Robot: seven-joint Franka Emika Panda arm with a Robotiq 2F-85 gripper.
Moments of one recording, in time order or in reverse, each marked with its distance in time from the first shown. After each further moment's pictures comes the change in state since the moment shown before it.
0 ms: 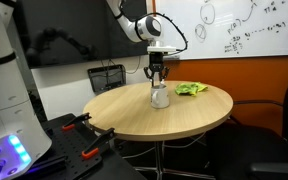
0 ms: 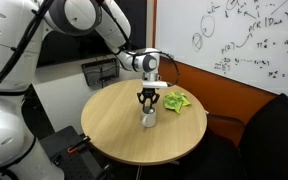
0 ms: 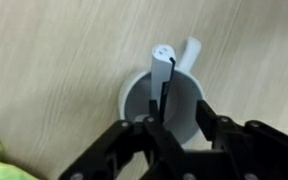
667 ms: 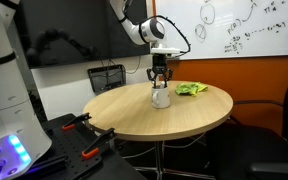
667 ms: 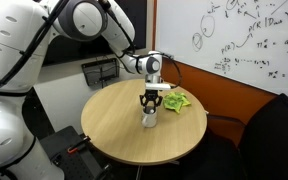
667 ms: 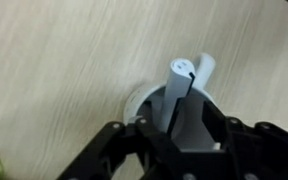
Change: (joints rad) arm -0.011 0.059 -0.004 0.061 -0.052 -0.057 0.001
